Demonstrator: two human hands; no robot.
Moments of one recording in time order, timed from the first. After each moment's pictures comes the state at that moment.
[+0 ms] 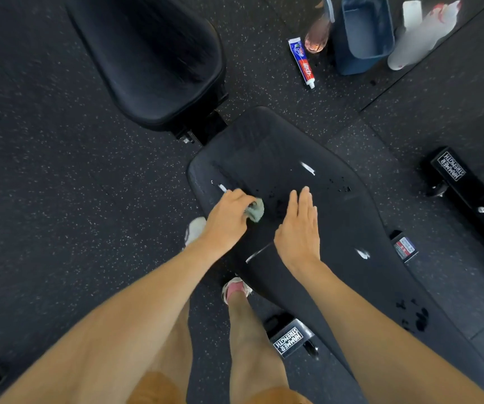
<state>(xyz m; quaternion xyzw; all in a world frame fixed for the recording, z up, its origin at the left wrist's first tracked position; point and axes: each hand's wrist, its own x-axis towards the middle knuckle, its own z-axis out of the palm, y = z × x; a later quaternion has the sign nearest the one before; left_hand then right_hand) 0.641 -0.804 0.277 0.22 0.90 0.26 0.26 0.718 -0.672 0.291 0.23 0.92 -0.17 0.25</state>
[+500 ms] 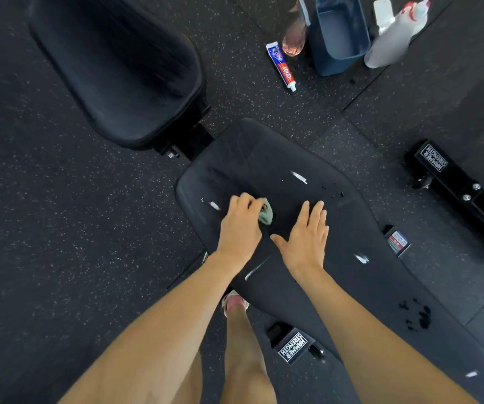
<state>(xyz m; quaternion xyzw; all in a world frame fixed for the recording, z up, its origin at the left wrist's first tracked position) 0.641 -0.767 0.268 0.23 0.92 0.24 0.23 0.711 -0.663 0.283 0.38 0.85 -0.20 0.29</state>
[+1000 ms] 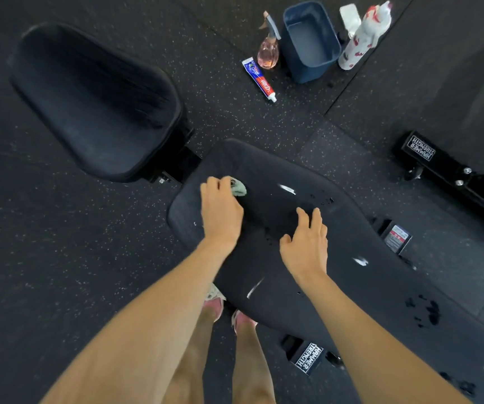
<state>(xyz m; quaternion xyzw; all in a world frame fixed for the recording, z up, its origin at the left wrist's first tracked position) 0.580 -0.744 0.265 0.13 0.95 0.23 0.15 0.701 -0.651 0.289 0.45 0.82 -0.27 0.22</state>
